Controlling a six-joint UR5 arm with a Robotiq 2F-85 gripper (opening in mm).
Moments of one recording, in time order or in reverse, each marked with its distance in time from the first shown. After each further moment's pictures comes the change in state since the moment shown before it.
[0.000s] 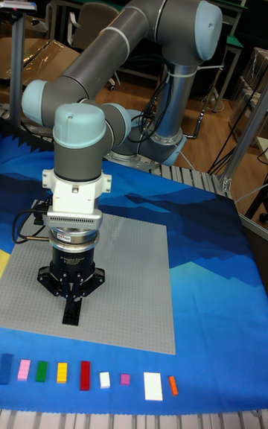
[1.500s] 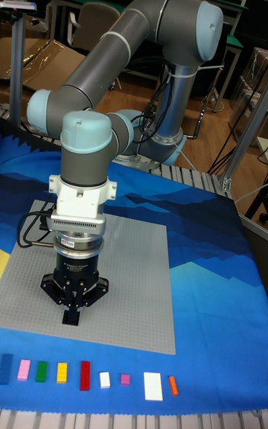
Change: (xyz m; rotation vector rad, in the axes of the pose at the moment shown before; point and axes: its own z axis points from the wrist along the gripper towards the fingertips) arm -0.011 0.007 0.011 0.008 -0.046 0.059
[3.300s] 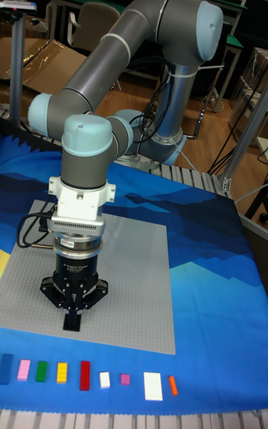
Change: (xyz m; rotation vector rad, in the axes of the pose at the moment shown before) arm 0.006 -0.008 0.007 0.020 -0.002 -0.020
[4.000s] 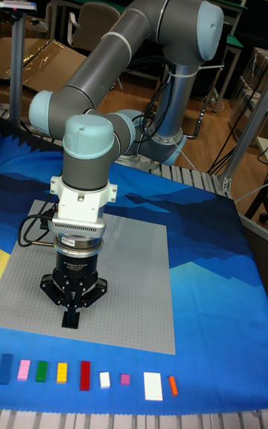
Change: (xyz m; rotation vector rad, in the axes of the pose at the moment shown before) arm 0.022 0.001 -0.002 0.009 0.078 0.023
